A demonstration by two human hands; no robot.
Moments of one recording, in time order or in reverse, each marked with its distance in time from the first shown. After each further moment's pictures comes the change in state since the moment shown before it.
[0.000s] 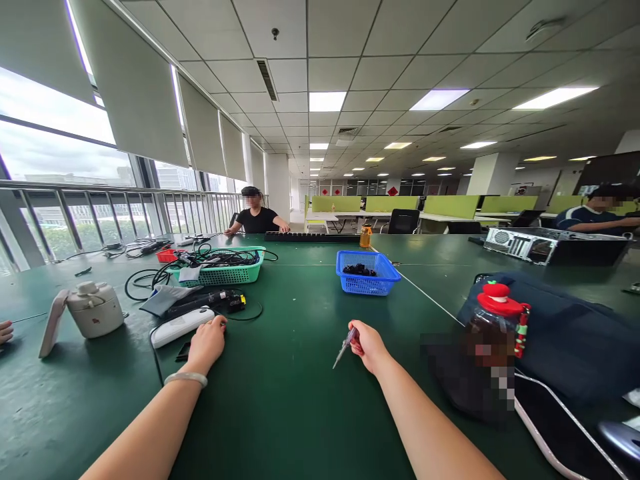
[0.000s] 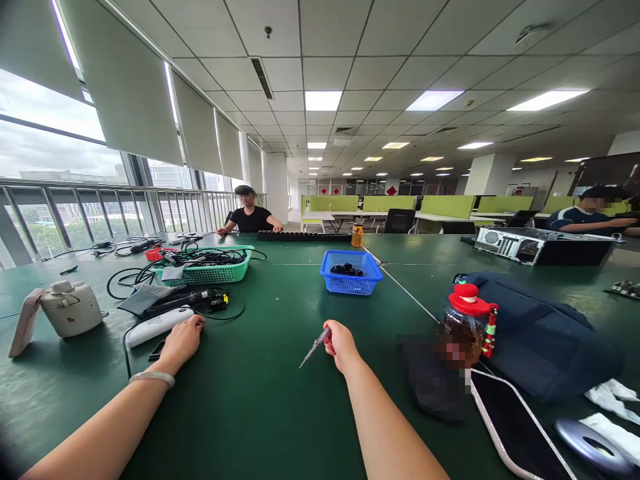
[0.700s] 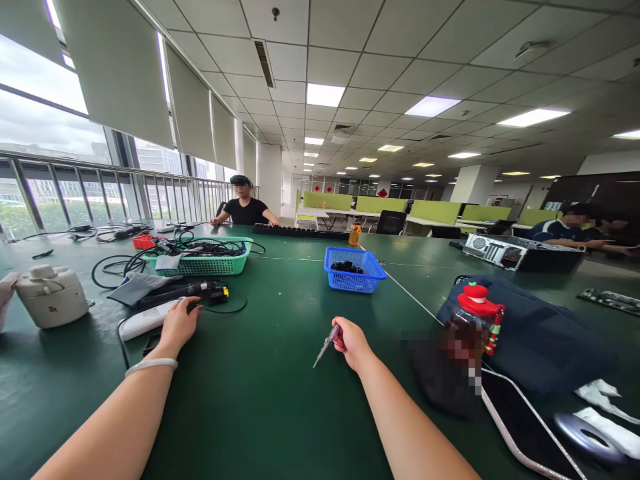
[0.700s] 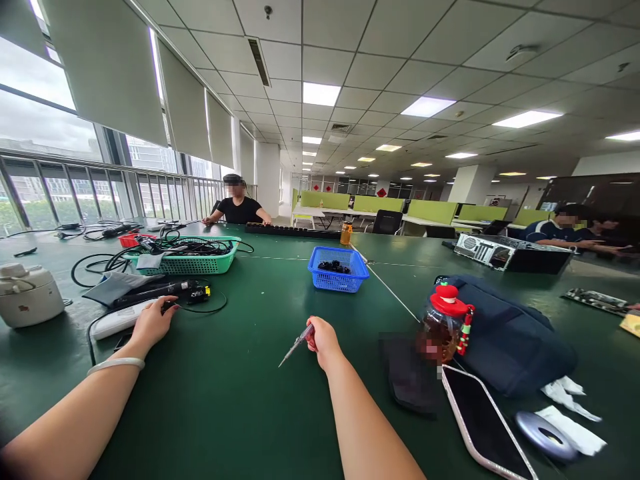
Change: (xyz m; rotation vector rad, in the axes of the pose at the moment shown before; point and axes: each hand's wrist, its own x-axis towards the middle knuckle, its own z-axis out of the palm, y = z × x) left_hand 0.025 -0.008 -0.004 -0.298 0.157 -0.156; right_hand -0.008 -0.004 0.003 -0.083 -0.020 -0.021
